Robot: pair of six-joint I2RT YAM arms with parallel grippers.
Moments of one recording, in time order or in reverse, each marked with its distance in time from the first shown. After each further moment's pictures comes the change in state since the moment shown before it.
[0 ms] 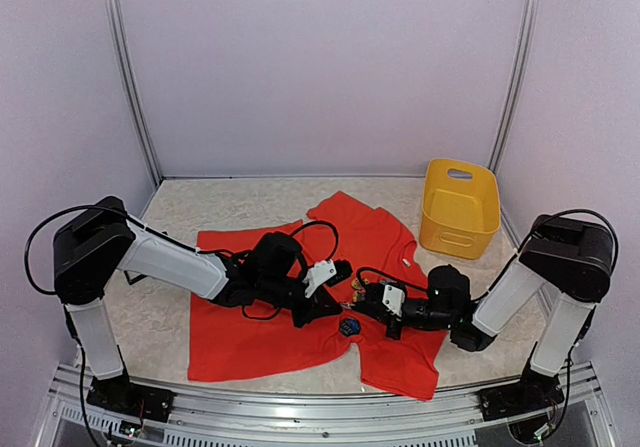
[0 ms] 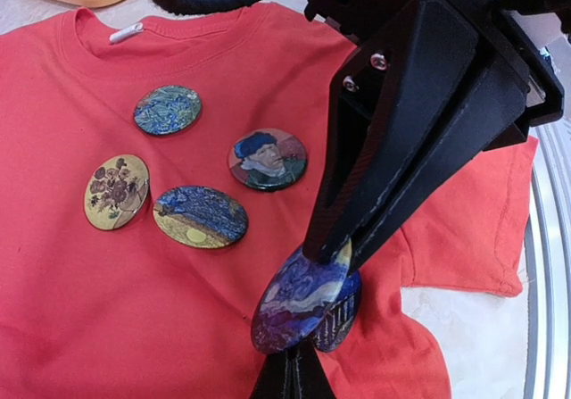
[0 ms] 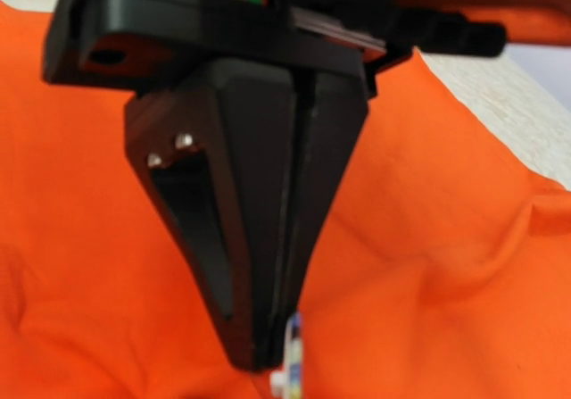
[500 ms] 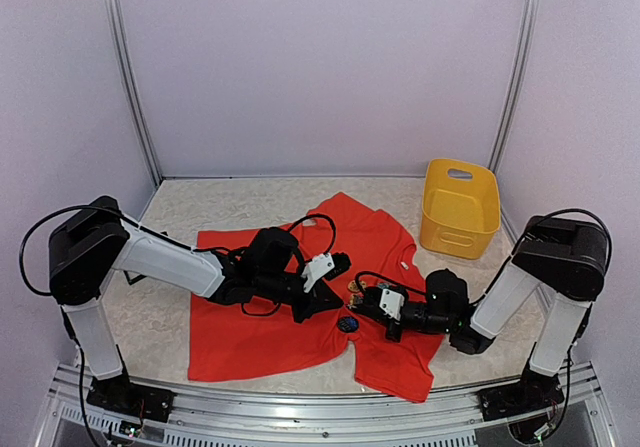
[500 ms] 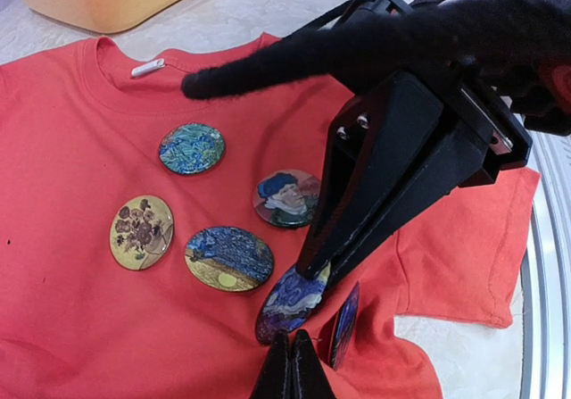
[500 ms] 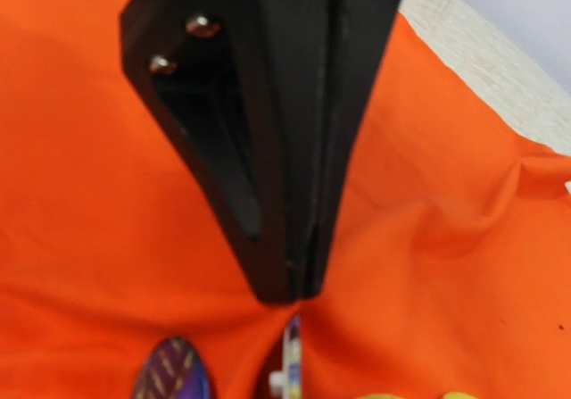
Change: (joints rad) left arm 0.006 -0.026 -0.009 0.035 0.004 -0.003; right arm 0.011 0.034 -0.010 0.011 0.072 -0.021
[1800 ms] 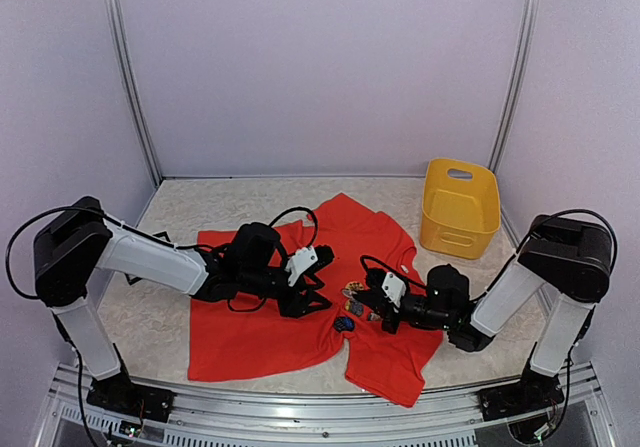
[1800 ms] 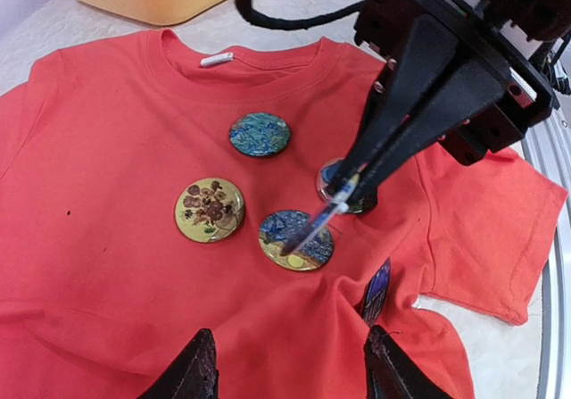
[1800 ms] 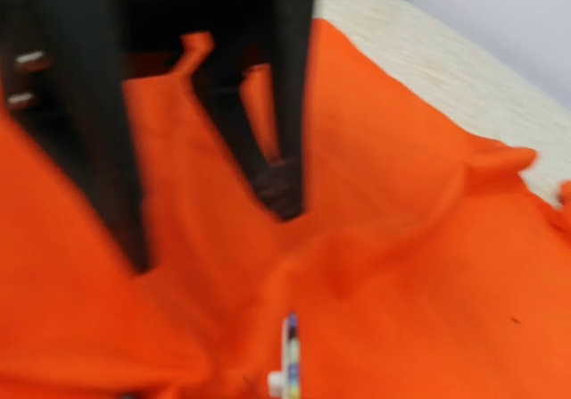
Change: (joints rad) left arm 0.061 -0.093 -0.085 0.008 -0.029 0.030; right arm 0.002 -0.029 0.016 0.028 0.062 0.161
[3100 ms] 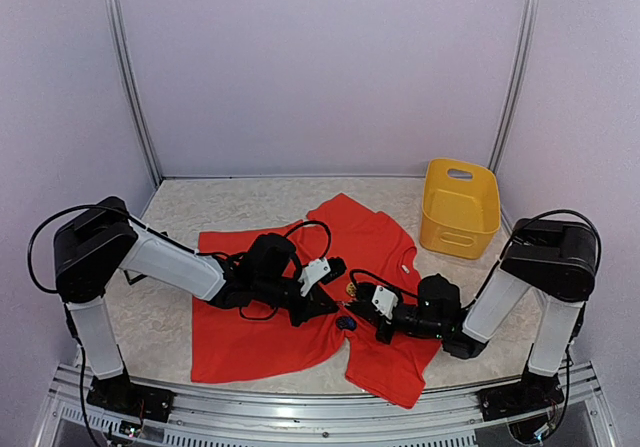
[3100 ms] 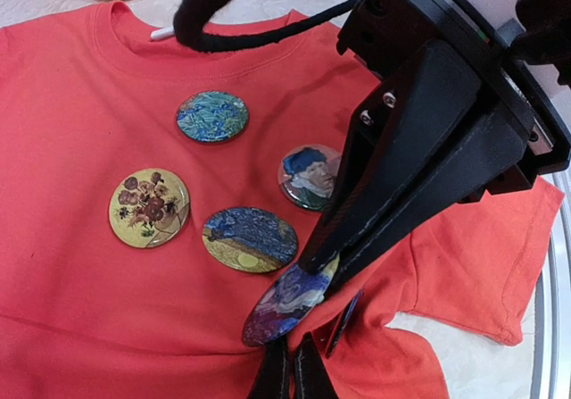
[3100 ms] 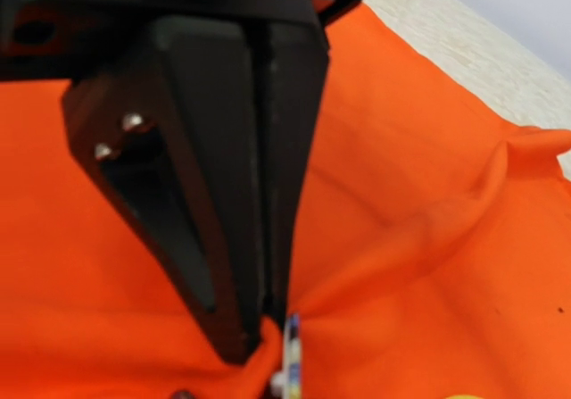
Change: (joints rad) left arm -0.045 0.125 0.053 0.031 0.030 -0.056; right arm 0.065 0.085 0.019 0.024 0.069 -0.027
